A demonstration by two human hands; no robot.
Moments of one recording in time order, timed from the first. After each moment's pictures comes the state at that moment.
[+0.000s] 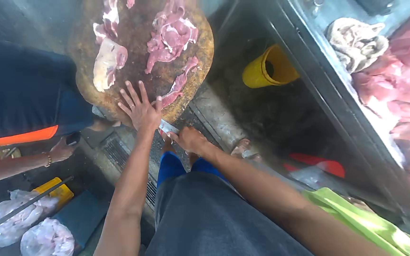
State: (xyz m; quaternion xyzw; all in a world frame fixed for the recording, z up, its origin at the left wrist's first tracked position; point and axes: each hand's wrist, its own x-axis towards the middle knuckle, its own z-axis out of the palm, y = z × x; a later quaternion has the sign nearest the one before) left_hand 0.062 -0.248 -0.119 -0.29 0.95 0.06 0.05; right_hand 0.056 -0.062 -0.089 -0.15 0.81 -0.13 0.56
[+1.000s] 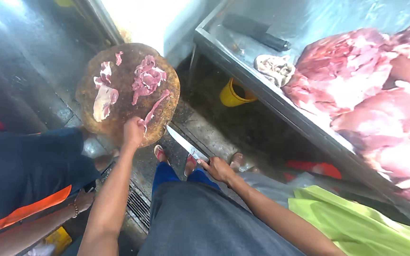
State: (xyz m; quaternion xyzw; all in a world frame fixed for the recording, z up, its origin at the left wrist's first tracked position) left_hand 0.048 -0.242 -0.033 -0.24 0.92 0.28 0.13; right_hand 0.104 0.120 -0.068 -0.04 0.85 -0.17 0.49
